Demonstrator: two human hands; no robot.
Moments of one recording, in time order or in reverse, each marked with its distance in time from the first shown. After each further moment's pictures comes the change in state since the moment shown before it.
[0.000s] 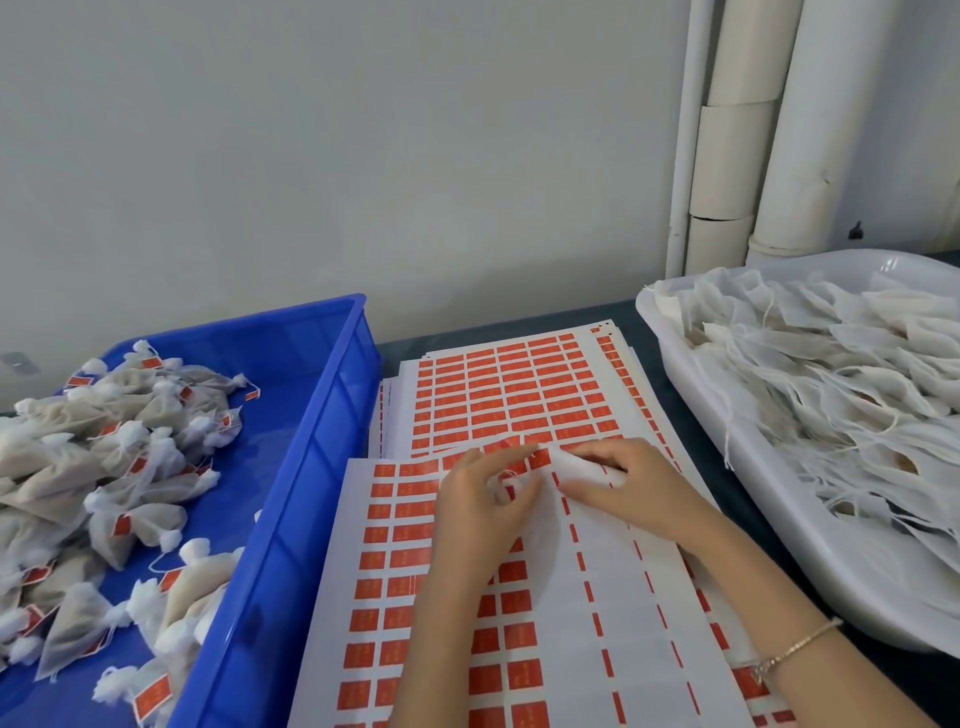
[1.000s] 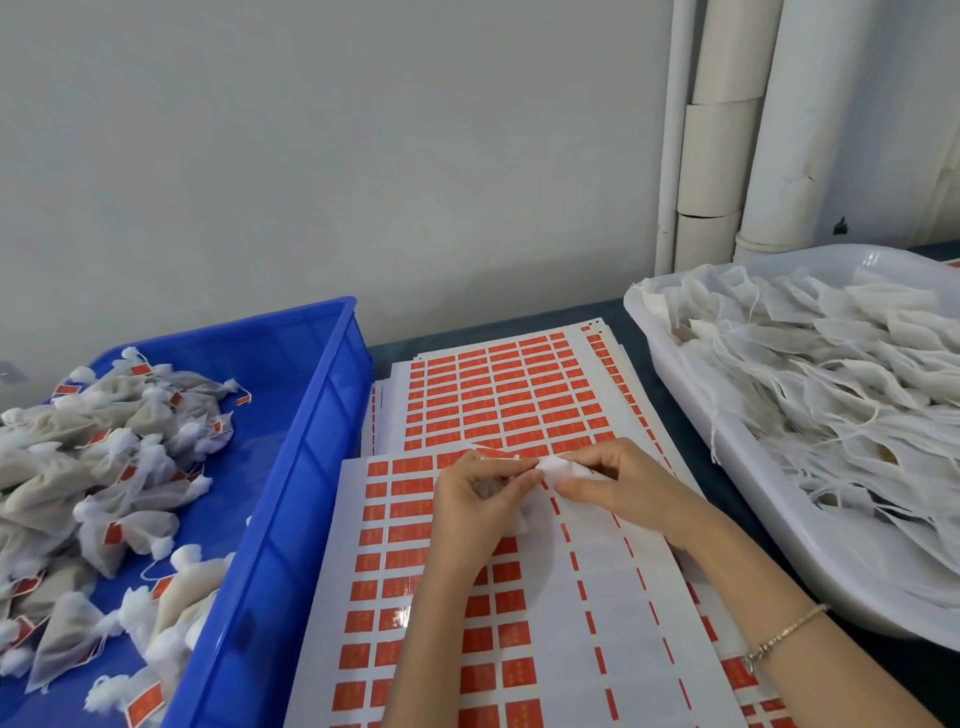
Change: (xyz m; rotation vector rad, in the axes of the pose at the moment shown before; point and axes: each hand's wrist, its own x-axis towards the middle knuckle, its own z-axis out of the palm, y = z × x) left_hand 0.000 0.007 0.000 -0.375 -0.017 -0.070; right_hand -0.001 0.003 -0.001 0.243 -0.119 -0.030
